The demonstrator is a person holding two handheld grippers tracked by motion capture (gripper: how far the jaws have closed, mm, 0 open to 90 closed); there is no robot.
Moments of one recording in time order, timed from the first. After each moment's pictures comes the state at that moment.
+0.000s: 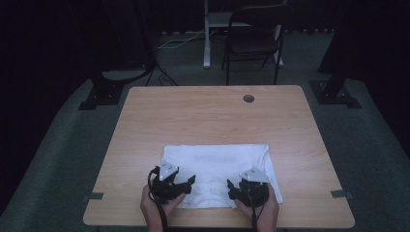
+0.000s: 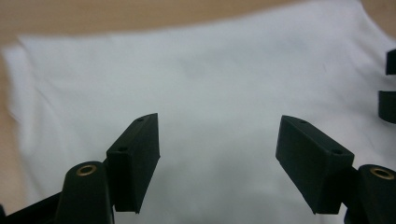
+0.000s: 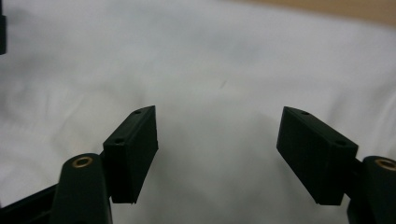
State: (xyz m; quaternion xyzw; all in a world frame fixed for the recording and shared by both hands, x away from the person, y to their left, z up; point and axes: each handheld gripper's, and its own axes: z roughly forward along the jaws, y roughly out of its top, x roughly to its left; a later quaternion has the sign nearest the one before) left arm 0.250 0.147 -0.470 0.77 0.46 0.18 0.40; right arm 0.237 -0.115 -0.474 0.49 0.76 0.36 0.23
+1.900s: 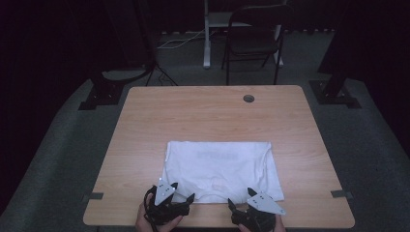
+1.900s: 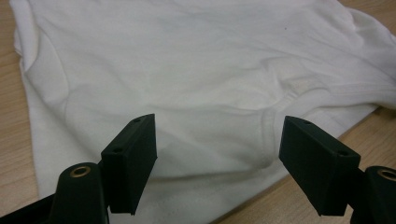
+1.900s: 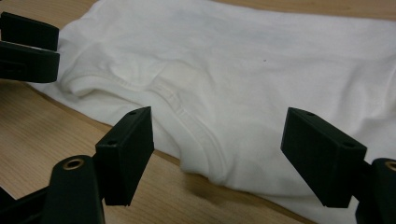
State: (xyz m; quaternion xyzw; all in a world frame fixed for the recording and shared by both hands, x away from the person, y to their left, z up) left arm 0.210 0.159 -0.475 0.77 0.43 0.19 0.43; right arm 0.176 -0.126 -0.478 0.47 0.73 0.44 0.24
